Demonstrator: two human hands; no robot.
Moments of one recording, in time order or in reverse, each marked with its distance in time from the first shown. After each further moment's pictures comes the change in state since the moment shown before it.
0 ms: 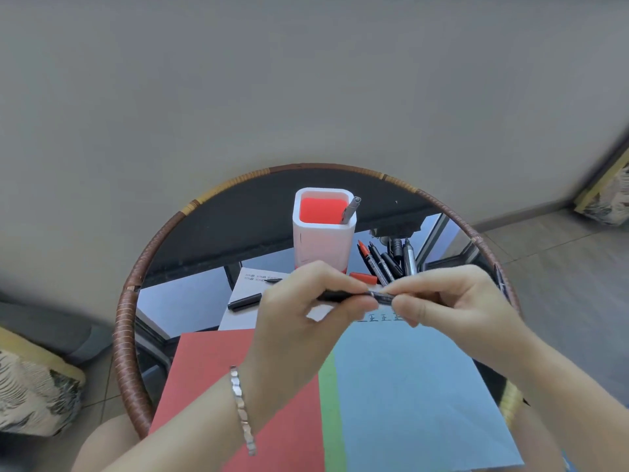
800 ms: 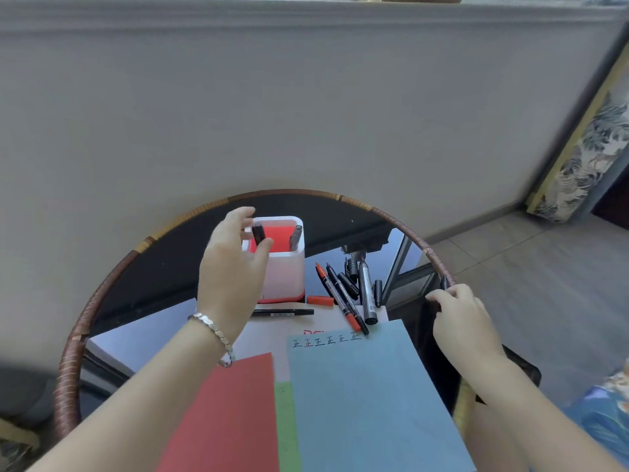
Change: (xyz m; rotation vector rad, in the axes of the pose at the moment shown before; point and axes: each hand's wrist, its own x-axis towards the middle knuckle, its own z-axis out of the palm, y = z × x) left_hand 0.071 -0.042 0.002 0.601 0.161 -0.197; right_hand -0.017 0.109 -0.062 -1.026 0.379 0.568
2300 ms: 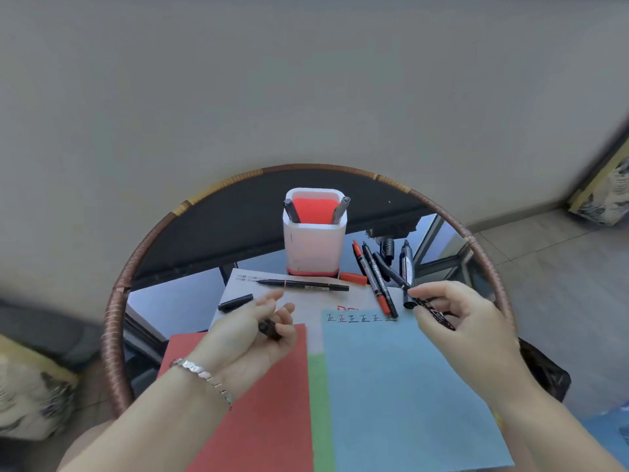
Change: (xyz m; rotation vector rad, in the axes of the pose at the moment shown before) left_hand -0.068 -0.019 -0.035 -1.317 -0.165 -1.353; right_hand -0.055 -0.058 -0.022 0.761 -0.003 -0.264
